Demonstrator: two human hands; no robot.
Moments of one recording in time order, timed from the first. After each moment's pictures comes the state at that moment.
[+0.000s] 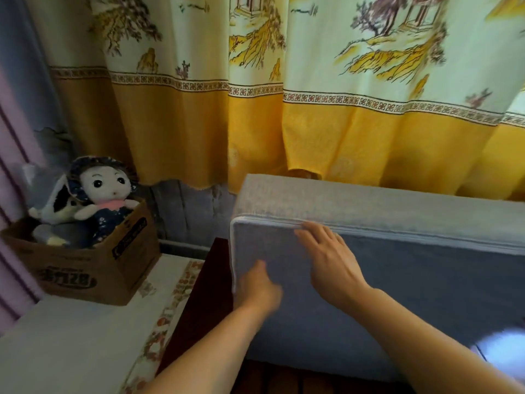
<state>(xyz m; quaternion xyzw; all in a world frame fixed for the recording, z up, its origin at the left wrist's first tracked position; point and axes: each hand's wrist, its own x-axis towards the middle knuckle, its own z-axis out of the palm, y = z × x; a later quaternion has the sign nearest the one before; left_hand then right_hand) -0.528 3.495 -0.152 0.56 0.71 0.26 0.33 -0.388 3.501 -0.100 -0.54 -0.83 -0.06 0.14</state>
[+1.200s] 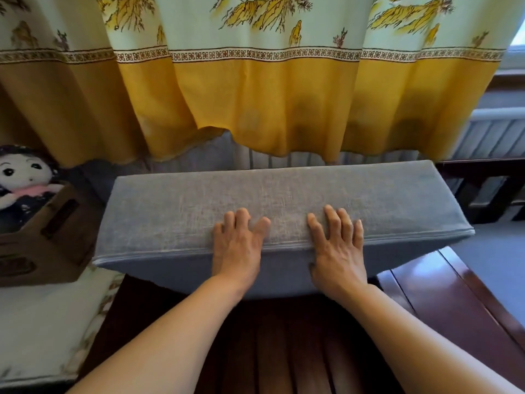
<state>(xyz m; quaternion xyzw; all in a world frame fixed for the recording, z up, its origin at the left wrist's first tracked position) -0.370 3.372 -0.134 0.80 0.57 0.12 -0.13 -0.191 3.349 -0.172 -0.69 -0.69 -0.16 0.16</state>
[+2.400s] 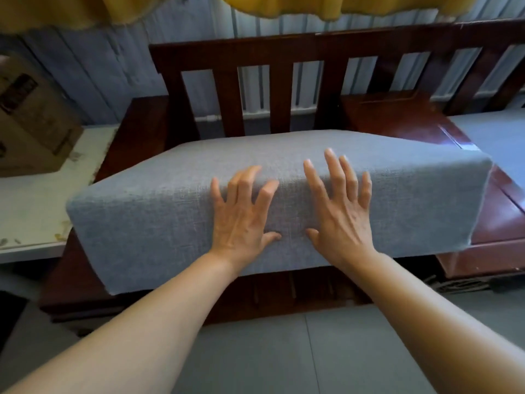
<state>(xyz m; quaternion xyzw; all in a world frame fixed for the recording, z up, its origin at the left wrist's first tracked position) -0.388 3.201 -0.329 0.84 0.49 0.19 -0.13 -0.215 3.165 -0.323 -0.68 -0.71 -0.12 0.15</state>
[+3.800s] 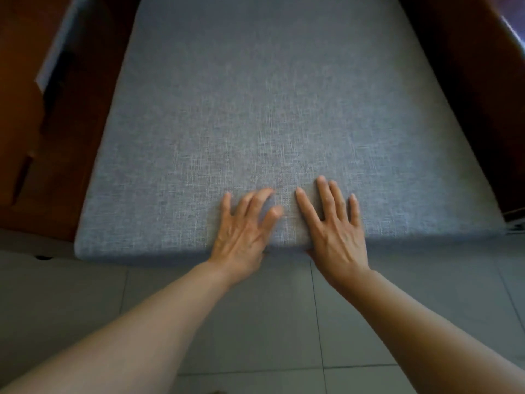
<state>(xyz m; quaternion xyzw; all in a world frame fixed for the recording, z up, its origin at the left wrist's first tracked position) -0.399 3.140 -0.630 0.88 0.47 0.03 0.01 -0.221 3.106 -0.638 -0.68 -0.73 -0.02 0.02</state>
